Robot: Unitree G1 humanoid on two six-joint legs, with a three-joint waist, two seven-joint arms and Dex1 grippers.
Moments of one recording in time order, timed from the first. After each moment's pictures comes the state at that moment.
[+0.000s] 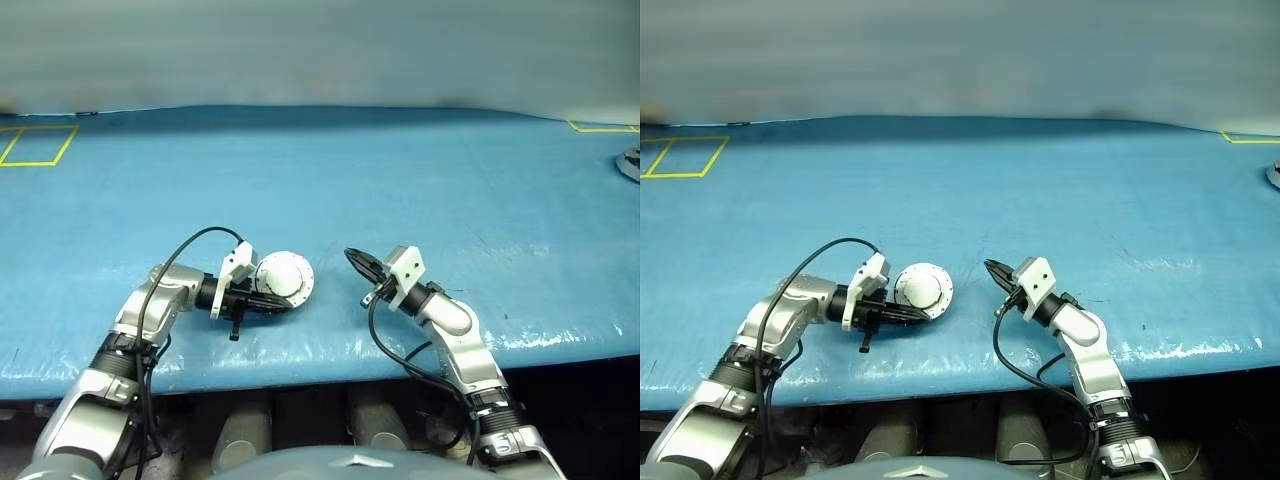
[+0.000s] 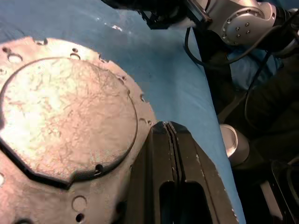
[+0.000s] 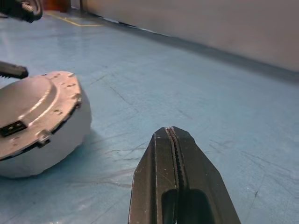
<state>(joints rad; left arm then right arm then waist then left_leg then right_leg) -0.33 0.55 -0.25 0.18 -0.31 0.43 -1.39 -0.13 -0.26 0.12 0.14 0.14 -0.21 0.62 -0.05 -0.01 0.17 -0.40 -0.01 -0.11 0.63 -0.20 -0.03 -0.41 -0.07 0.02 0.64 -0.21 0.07</state>
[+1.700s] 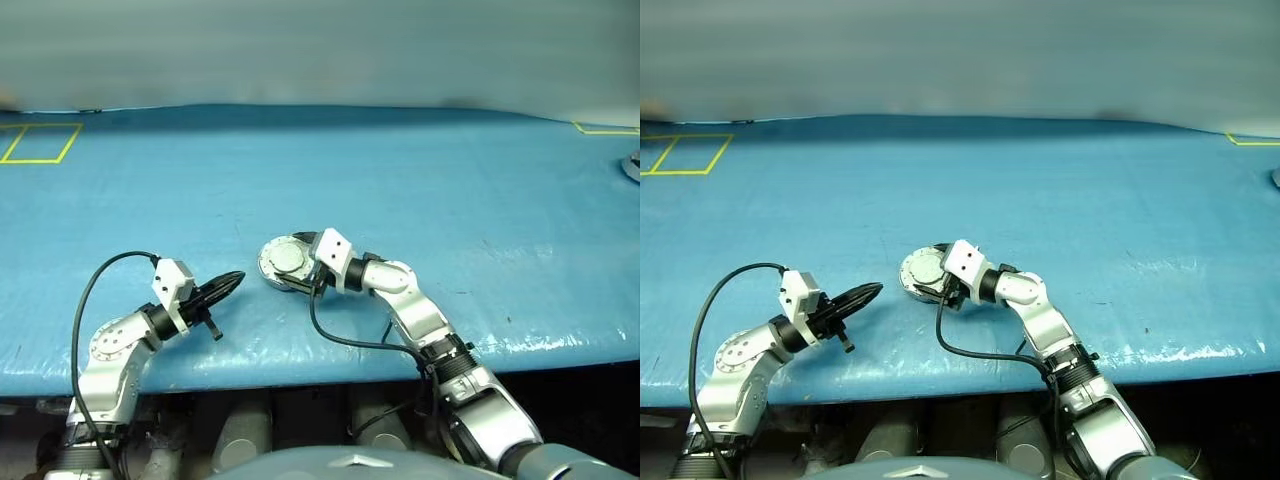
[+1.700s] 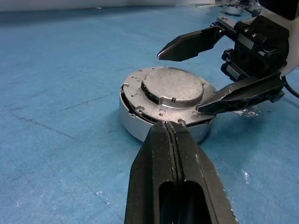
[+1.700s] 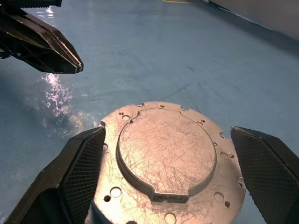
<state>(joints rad) 0.07 0.45 0.11 -0.01 -0.40 0.03 -0.93 -0.44 -0.18 0.34 0.28 0.01 0.00 0.74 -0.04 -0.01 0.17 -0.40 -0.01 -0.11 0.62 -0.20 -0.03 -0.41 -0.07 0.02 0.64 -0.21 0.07</state>
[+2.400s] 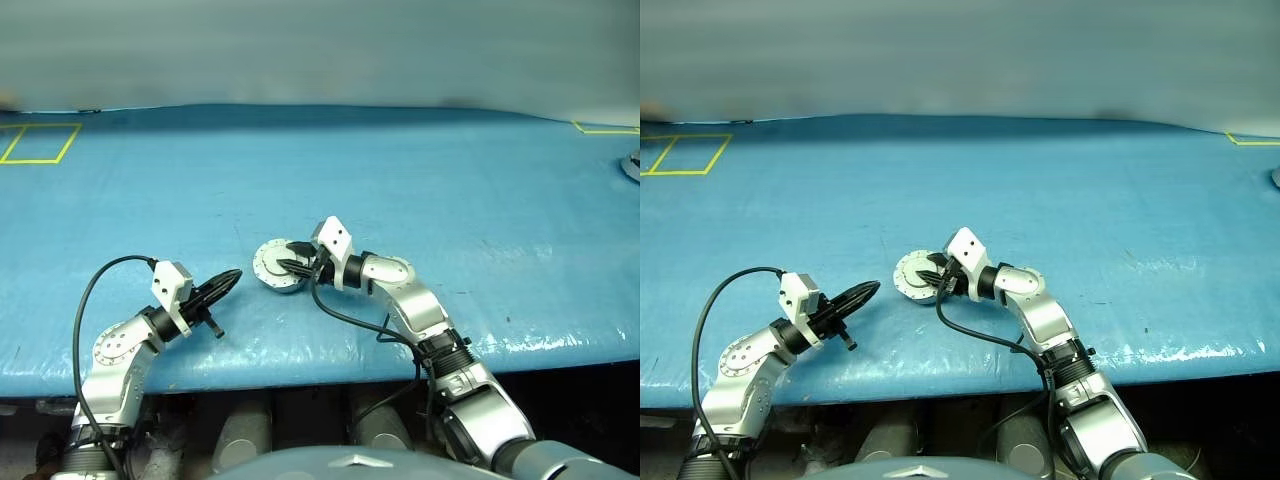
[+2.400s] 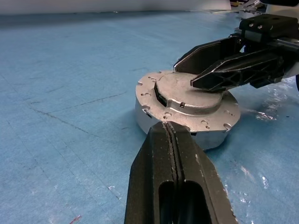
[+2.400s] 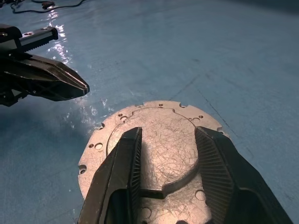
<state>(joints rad) 0.07 0.43 0.11 0.01 -0.39 -0.01 -0.89 -0.45 -0.14 0.30 0.22 0.13 0.24 0.78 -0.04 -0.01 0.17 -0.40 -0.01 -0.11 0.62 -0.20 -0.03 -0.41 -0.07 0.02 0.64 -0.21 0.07</state>
